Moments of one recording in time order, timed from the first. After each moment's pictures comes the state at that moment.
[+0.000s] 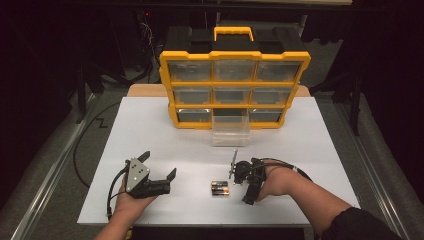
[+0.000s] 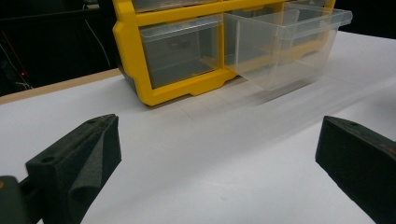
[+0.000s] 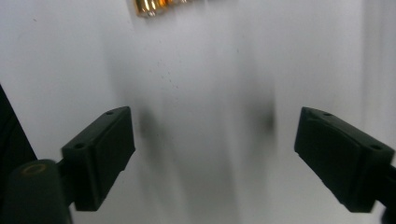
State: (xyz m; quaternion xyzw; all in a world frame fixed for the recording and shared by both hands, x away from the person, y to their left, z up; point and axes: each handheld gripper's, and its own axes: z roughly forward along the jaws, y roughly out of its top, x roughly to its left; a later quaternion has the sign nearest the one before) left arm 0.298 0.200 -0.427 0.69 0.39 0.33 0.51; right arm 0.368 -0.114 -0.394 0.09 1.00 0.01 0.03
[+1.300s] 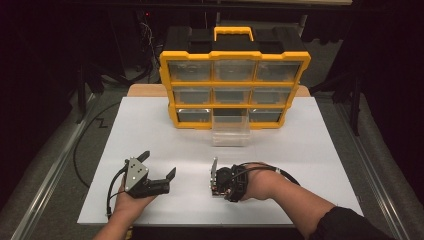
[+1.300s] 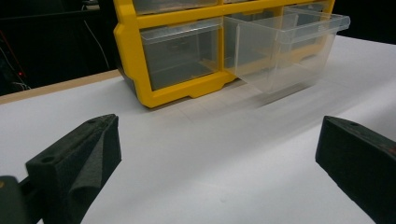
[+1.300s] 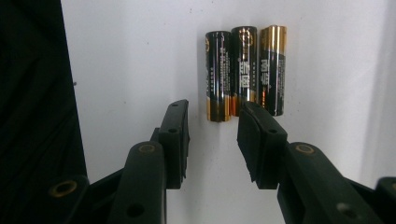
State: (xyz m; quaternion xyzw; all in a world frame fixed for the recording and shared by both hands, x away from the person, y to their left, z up) left arm 0.299 0.201 -0.425 0.69 0.39 0.33 0.52; right arm 0.344 -0.067 -0.381 -0.01 1.00 0.05 0.03
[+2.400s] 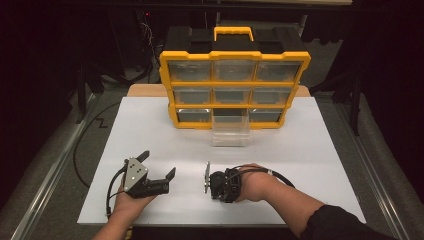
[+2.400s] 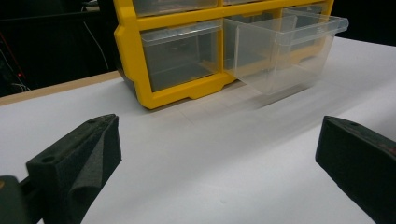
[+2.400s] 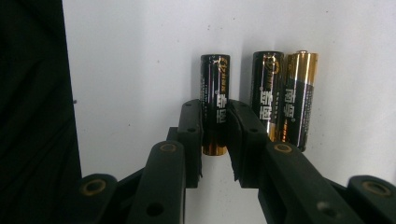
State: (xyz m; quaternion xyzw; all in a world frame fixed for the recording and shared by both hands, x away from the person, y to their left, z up) left arm 0.298 0.203 -0.425 0.69 0.39 0.33 0.52; right arm 0.343 -0.053 -0.397 -0.03 1.00 0.04 0.02
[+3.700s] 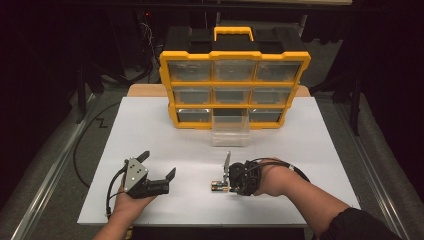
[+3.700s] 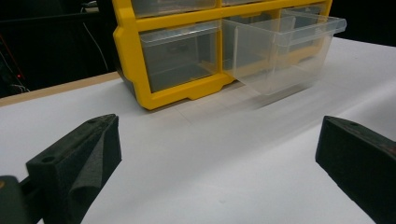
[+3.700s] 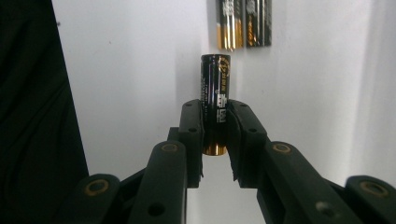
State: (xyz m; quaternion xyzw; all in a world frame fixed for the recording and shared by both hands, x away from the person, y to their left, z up) left arm 0.297 0.202 -0.425 0.69 0.39 0.33 0.52; right arm 0.355 -0.098 -0.374 0.02 1.00 0.03 0.02
